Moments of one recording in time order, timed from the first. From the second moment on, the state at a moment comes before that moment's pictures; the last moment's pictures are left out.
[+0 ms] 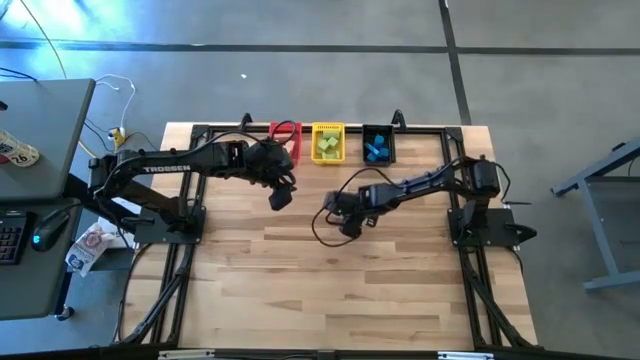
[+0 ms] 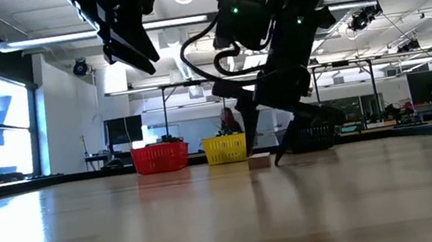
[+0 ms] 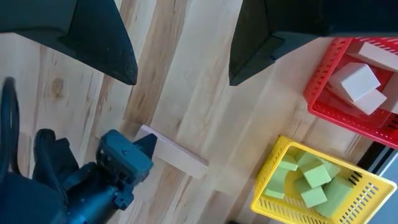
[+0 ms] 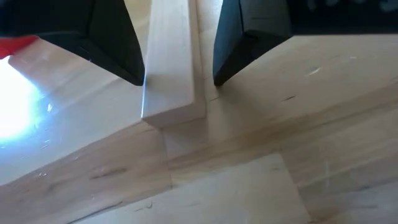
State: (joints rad) left arm 0.33 1.34 1.10 -0.65 -0.04 -0.15; right arm -0.03 1.91 1.11 -0.34 0.22 -1.38
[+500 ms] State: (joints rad) left arm 0.33 1.34 1.05 -0.63 -0.04 -0.15; right arm -0.04 1.95 1.19 -0.36 0.15 -1.43
